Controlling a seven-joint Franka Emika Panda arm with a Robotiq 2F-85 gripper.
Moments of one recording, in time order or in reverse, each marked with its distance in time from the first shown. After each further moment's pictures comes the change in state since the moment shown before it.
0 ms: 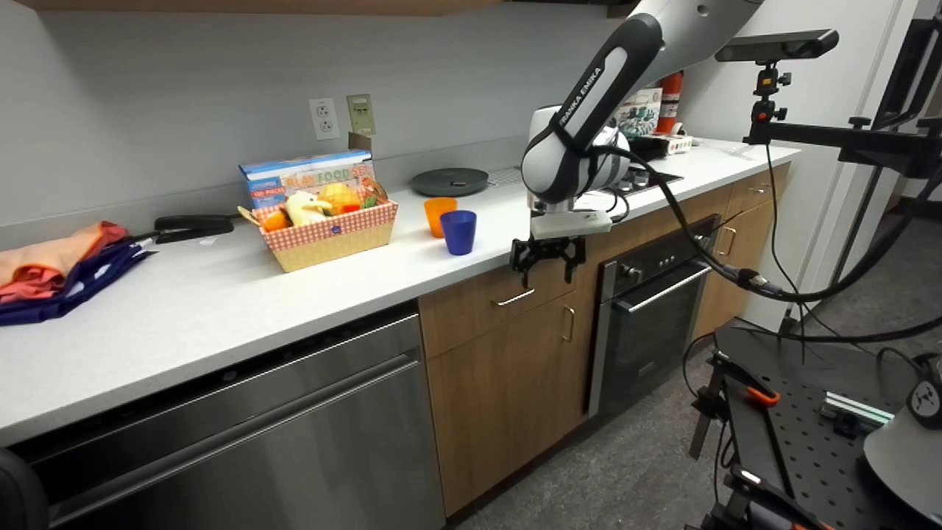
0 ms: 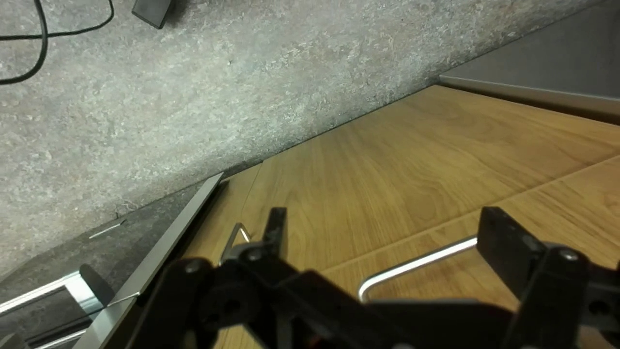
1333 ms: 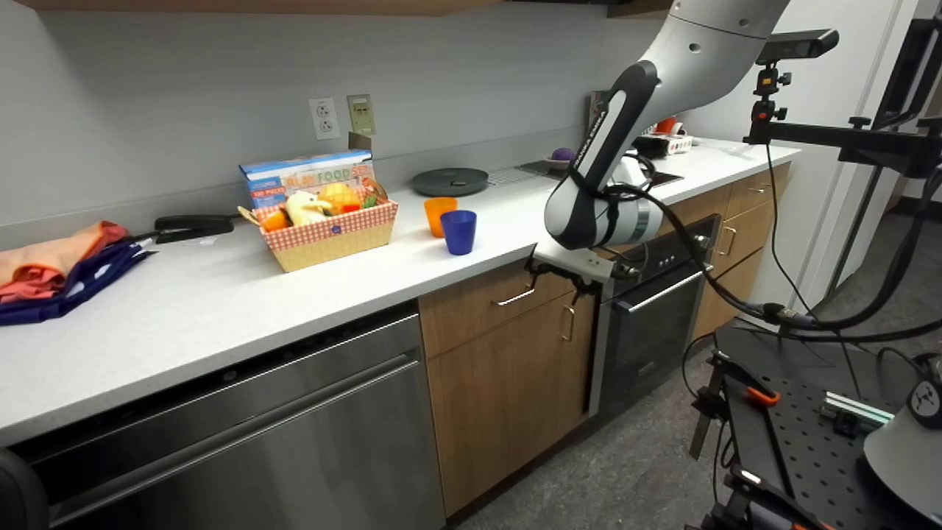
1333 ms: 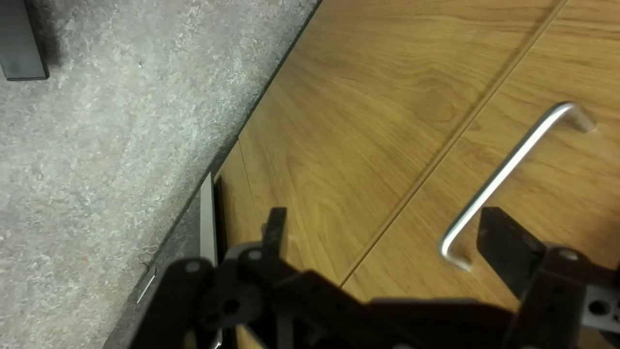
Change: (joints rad) arm -0.147 0.052 0.175 -0.198 0.306 0.570 0.220
